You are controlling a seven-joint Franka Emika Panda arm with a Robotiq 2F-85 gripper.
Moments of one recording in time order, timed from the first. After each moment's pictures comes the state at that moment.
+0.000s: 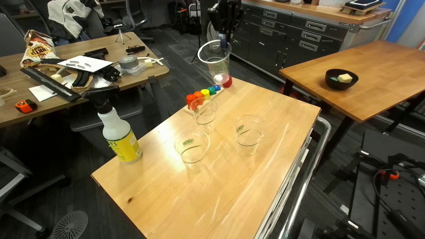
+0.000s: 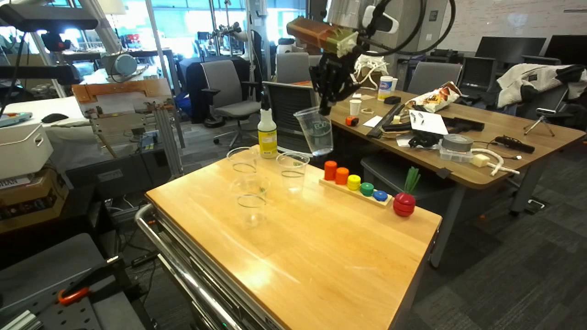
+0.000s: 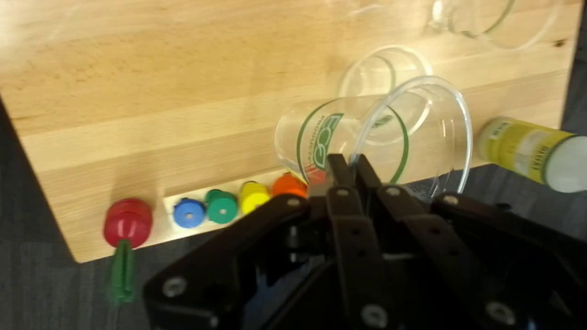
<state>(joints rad) -0.13 0.40 0.02 -1.60 0.18 1.94 -0.07</state>
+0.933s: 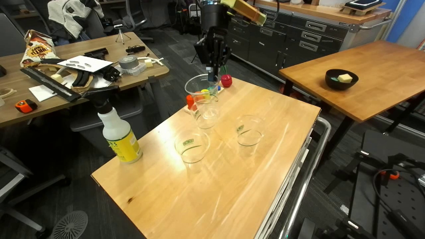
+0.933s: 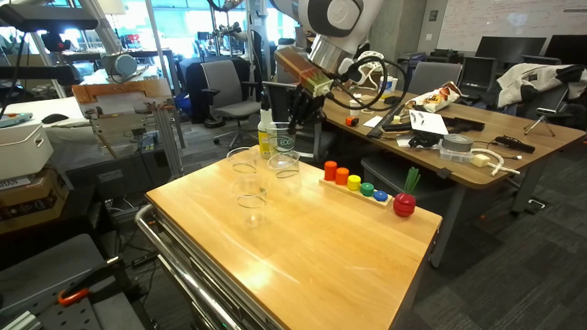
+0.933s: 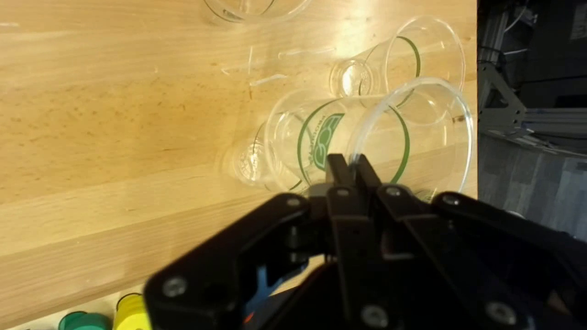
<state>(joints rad) -0.12 0.56 0.06 -1.55 0.35 1.84 -0.15</state>
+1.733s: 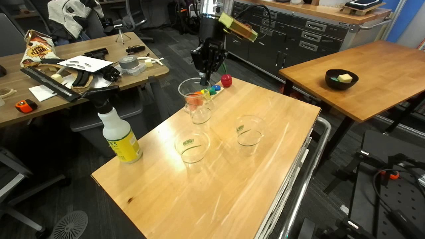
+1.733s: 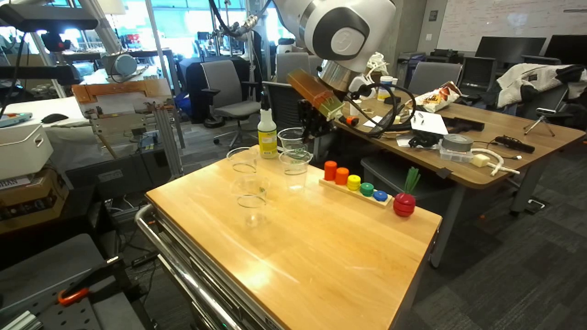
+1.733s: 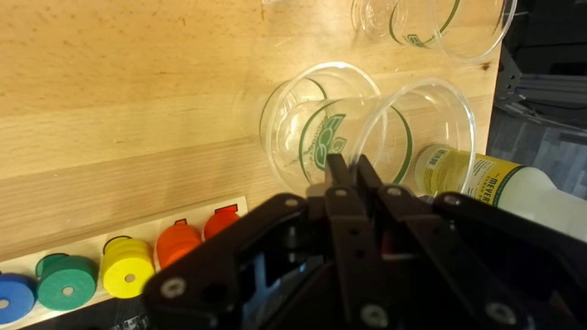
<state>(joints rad) -0.13 0.63 0.07 -1.53 0.41 2.00 -0.27</state>
